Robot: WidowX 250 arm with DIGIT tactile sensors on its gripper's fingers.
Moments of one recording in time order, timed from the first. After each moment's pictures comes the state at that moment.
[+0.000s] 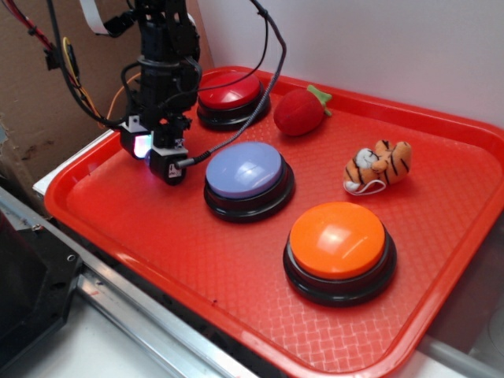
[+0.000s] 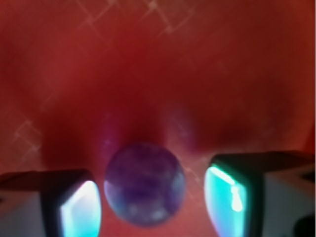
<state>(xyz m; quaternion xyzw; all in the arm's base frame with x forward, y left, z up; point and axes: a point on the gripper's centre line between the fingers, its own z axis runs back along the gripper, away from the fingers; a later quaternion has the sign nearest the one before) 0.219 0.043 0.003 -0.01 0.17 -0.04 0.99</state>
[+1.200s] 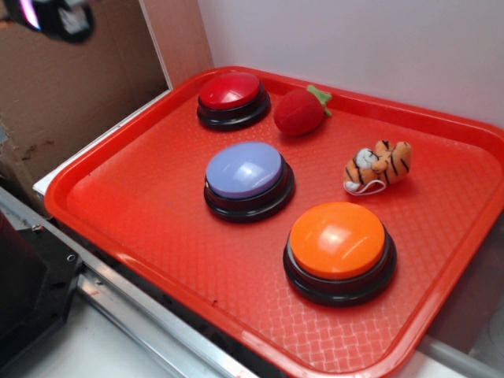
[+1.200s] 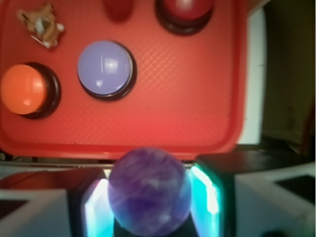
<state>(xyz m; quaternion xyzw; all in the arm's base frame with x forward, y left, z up) 0.137 -0.014 0.218 -0.02 -0.01 0.01 1.00</state>
